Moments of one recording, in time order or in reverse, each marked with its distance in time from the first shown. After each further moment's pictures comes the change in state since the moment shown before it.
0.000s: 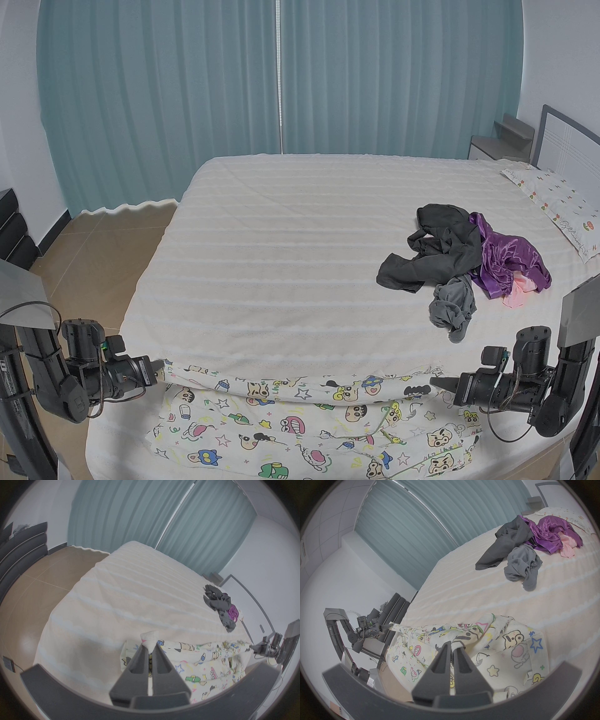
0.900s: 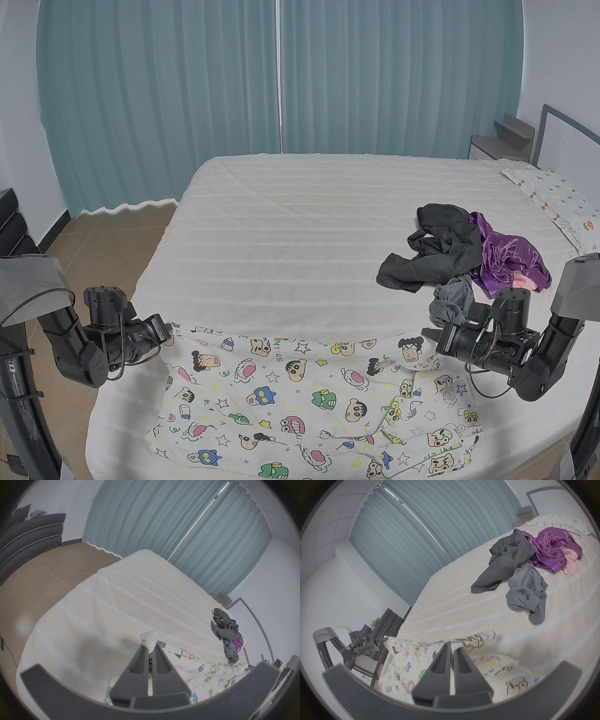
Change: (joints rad) left arm -0.060 0.033 -0.331 0.199 0.143 -0.254; right arm 0.007 -0.029 -0.347 0.270 -0.131 0.079
